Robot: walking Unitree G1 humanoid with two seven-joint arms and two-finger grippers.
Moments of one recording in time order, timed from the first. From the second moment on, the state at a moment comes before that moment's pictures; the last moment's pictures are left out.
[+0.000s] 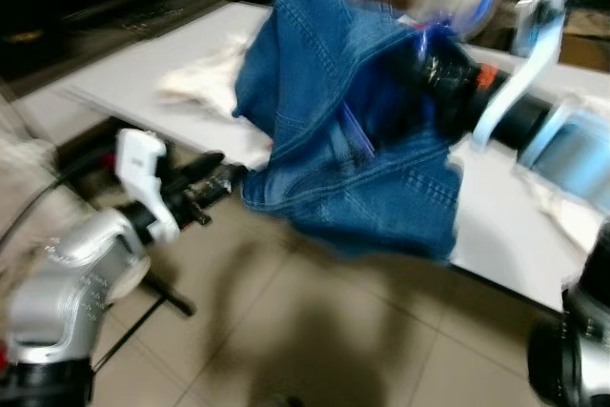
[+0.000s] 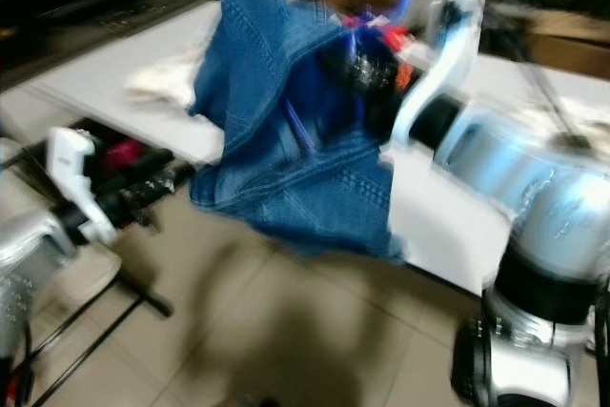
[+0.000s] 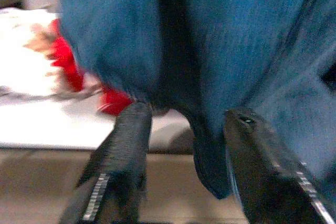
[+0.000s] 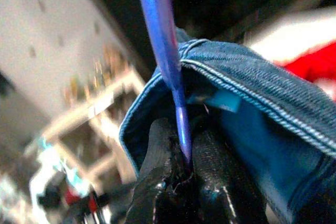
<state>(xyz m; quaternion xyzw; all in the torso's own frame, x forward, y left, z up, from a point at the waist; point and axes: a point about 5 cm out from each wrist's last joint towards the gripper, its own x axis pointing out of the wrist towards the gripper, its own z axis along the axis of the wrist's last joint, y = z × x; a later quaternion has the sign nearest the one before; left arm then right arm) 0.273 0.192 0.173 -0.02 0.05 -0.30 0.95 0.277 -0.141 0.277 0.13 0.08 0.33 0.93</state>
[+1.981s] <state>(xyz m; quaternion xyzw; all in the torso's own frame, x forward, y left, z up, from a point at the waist) 0.267 0.158 0.091 0.01 0.00 -0.11 0.99 0.258 -0.160 0.063 -0.01 0.06 0.05 1.00</state>
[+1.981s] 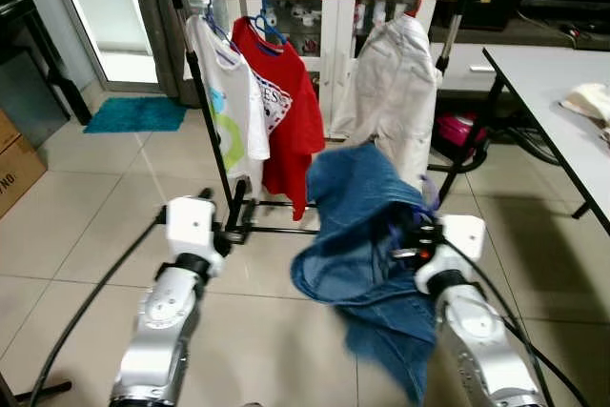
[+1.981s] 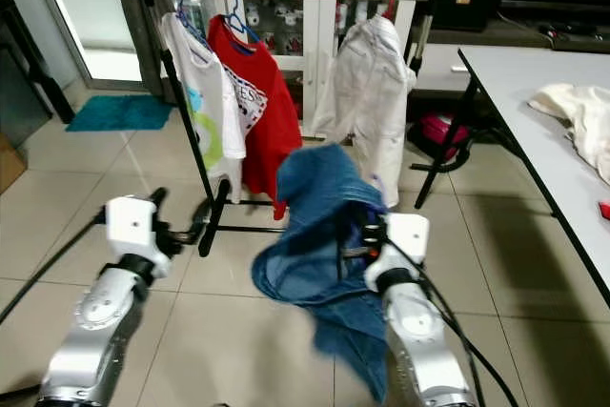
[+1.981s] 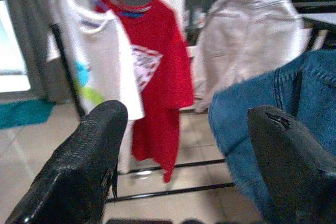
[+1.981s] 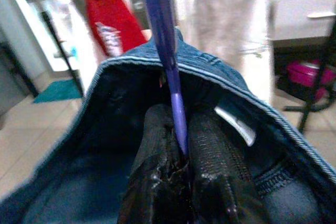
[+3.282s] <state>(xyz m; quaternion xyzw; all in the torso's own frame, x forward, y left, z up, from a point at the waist) 0.272 0.153 0.092 0.02 0.00 -0.15 0.99 0.268 -0.157 0.079 0.00 0.01 0.05 1.00</state>
